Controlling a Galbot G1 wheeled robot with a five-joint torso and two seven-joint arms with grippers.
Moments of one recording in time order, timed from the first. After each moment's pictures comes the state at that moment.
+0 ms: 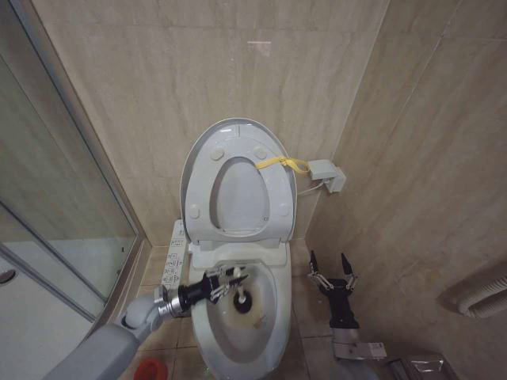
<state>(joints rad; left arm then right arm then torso) 0.84 -0.91 0.17 -1.38 -0.72 -0.58 0.87 -1.48 1.54 0.58 1.80 0.39 0.60 -0.19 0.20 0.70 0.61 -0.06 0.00</state>
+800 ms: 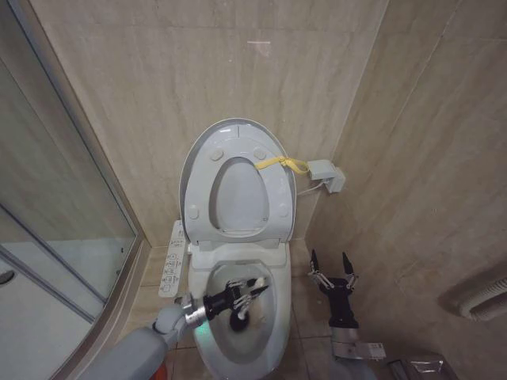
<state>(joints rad) 0.76 -1.04 0.35 -1.18 -0.76 -0.60 0.83 -1.48 1.58 0.60 1.79 0.38 0.61 -0.21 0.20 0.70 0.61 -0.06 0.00</state>
